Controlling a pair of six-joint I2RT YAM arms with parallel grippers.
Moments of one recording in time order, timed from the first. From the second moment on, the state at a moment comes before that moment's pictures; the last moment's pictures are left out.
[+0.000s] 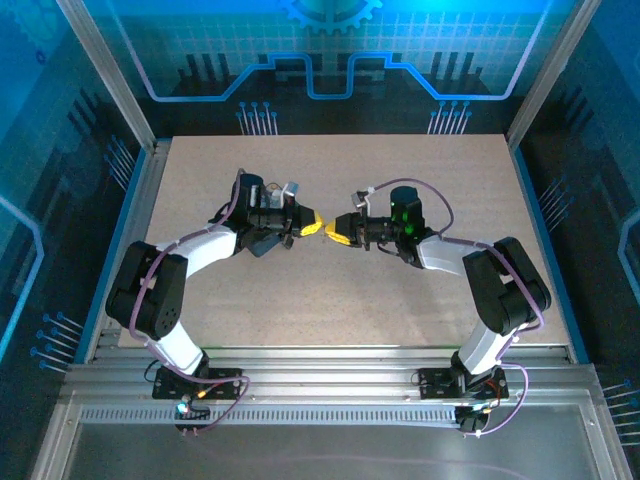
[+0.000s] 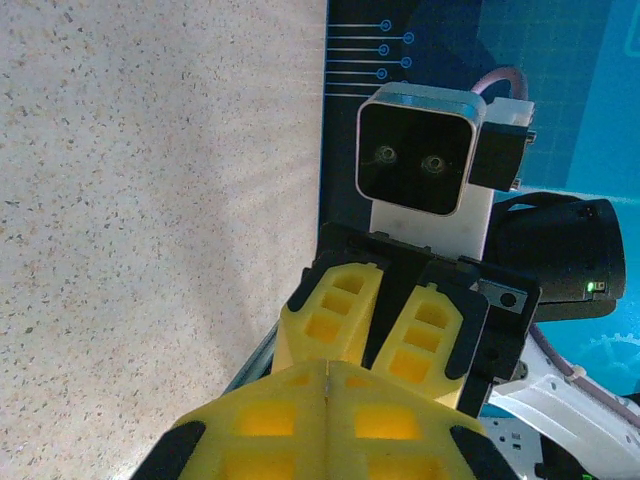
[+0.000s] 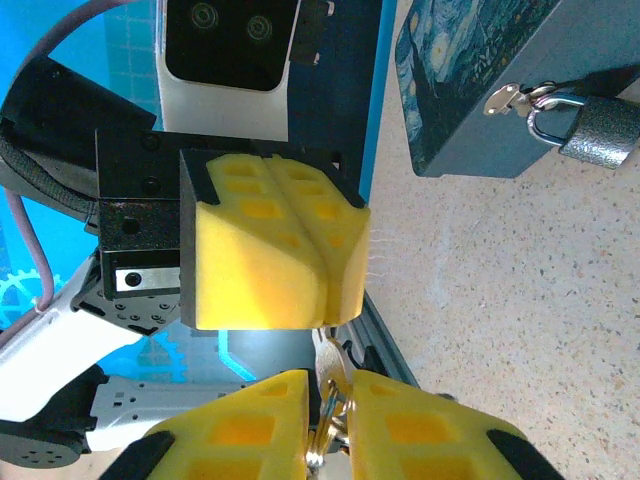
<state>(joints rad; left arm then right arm) -0.30 1.66 0.94 0.25 1.02 -1.14 0.41 1.70 0.83 0.57 -1.02 1.18</state>
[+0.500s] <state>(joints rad) -0.28 1.66 0.90 0.34 1.00 -1.19 0.41 1.75 0.83 0.69 -1.00 1.28</state>
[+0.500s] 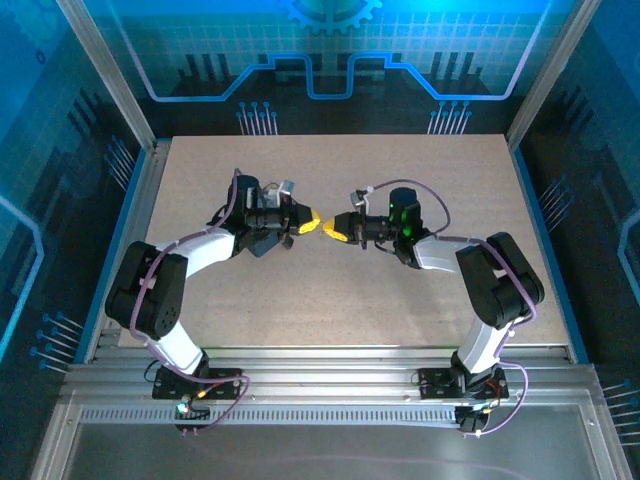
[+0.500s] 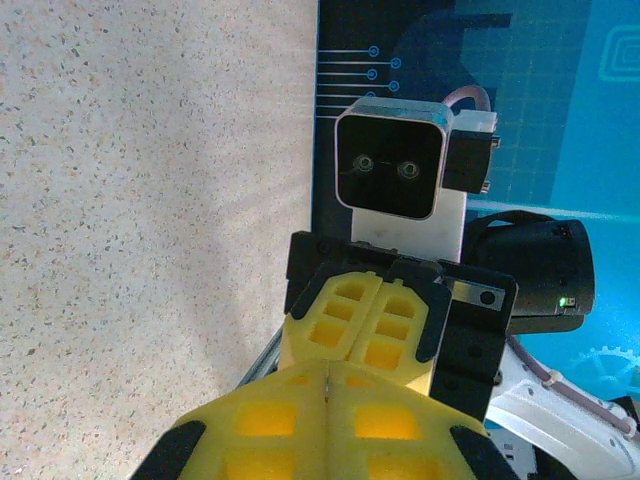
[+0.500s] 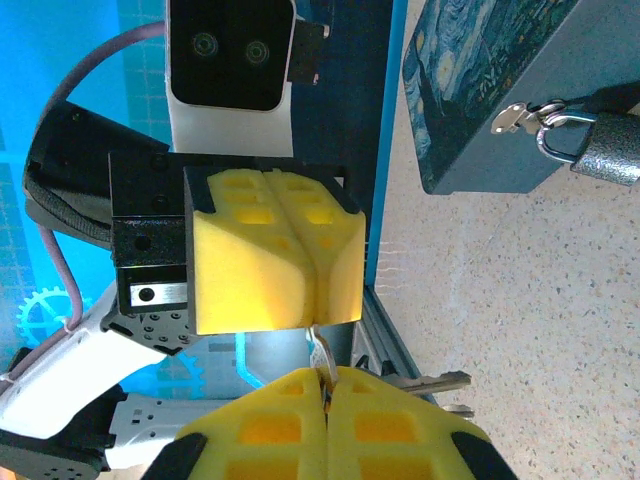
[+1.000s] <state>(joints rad) -0.25 1.54 1.03 -0.29 0.59 -0.91 0.39 1.64 0.89 0.13 -0.99 0.81</state>
